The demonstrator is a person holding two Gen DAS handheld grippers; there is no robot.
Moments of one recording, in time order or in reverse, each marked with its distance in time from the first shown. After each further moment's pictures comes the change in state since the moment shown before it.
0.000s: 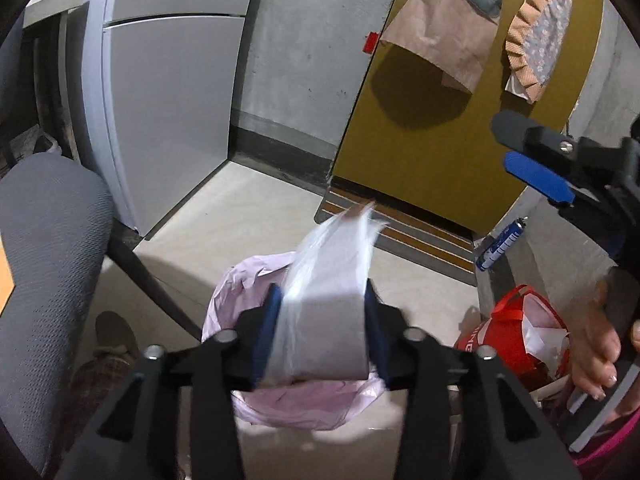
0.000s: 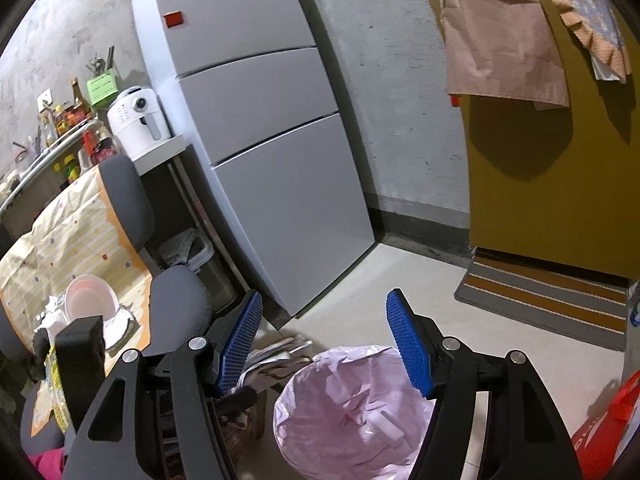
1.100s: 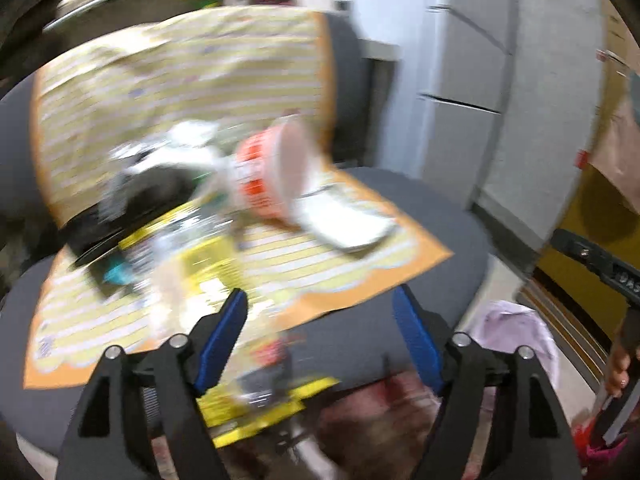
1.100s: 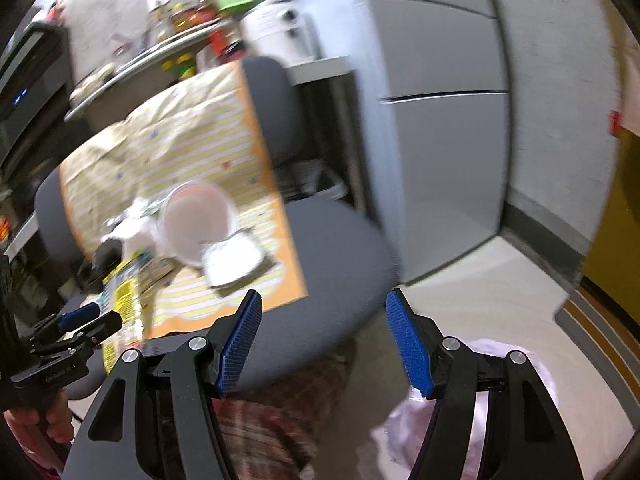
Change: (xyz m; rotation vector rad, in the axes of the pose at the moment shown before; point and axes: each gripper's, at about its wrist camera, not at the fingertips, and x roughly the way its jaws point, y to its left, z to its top) left arm -0.261 0.158 -0.112 -0.408 -0.224 0.729; right arm 0.040 0.215 -0.043 -0.336 0.205 0.358
